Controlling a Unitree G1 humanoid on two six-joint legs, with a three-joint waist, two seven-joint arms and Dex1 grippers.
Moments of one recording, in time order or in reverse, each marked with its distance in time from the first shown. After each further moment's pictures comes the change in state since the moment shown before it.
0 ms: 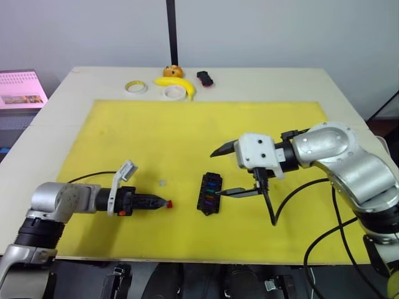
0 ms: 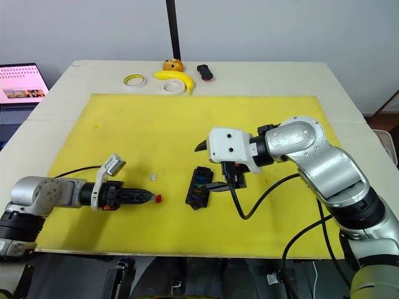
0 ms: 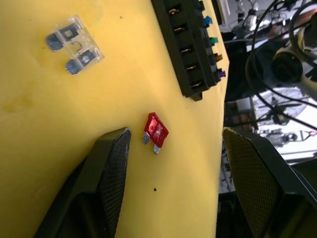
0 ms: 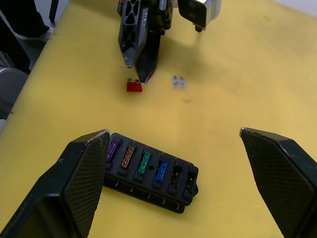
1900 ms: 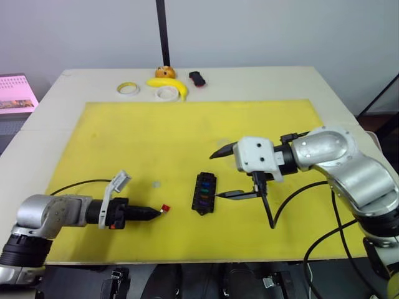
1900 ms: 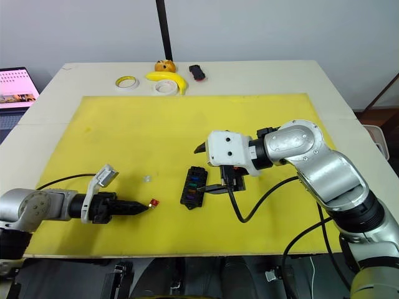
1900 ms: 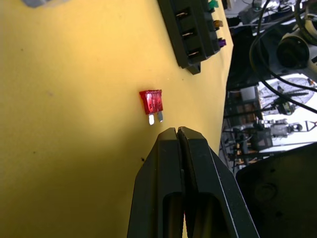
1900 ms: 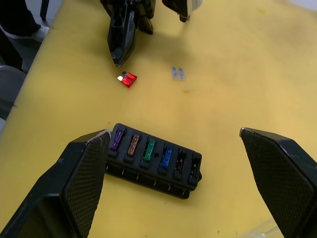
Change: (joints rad) left arm 0.135 0.033 0.090 -0.110 -0.022 0.022 0.032; right arm 0.021 0.012 0.000 -0.025 -0.010 -0.001 -0.019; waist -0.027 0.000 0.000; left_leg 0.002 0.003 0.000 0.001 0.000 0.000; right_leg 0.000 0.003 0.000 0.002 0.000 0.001
